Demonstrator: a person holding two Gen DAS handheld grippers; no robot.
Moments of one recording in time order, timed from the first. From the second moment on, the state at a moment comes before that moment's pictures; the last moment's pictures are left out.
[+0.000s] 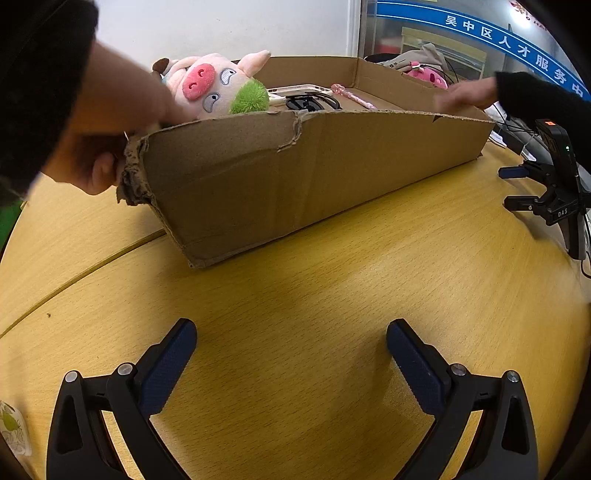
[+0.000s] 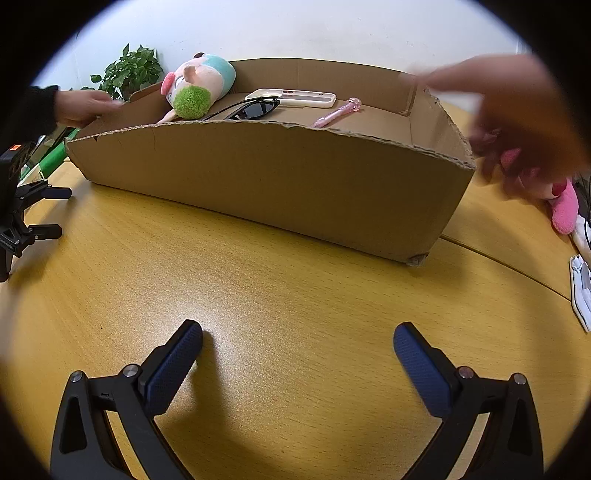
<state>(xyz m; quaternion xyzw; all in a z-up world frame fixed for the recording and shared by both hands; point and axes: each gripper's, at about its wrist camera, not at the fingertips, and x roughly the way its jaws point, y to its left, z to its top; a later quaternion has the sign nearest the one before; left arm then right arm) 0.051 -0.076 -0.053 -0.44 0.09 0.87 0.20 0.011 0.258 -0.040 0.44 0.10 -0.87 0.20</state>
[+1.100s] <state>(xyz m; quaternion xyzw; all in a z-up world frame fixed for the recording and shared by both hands) 0.054 -0.076 -0.050 -0.44 0.10 0.87 0.20 0.014 0.259 -0.039 0.44 0.10 -0.87 0.20</state>
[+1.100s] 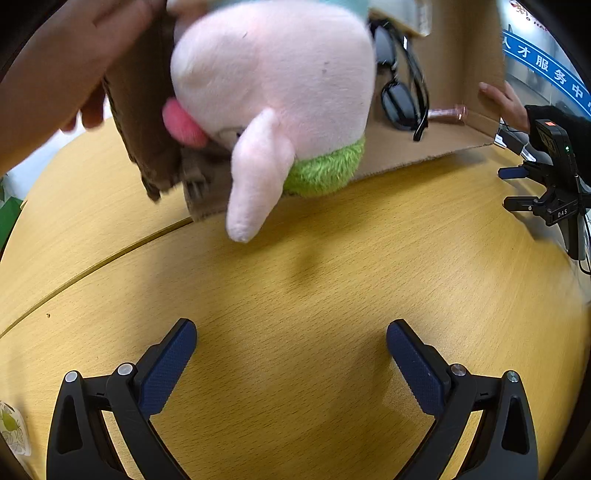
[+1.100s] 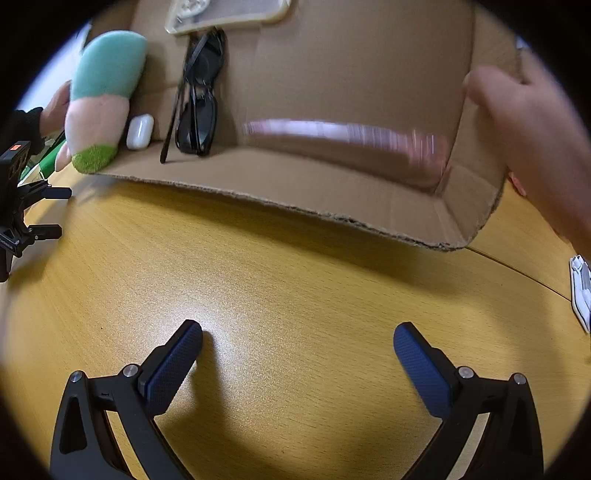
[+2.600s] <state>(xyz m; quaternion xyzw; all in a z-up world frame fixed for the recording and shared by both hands) 0.060 -0.078 -0.046 -0.44 0.11 0.86 0.22 0.017 0.262 -0.037 0.44 0.10 -0.87 0.20</state>
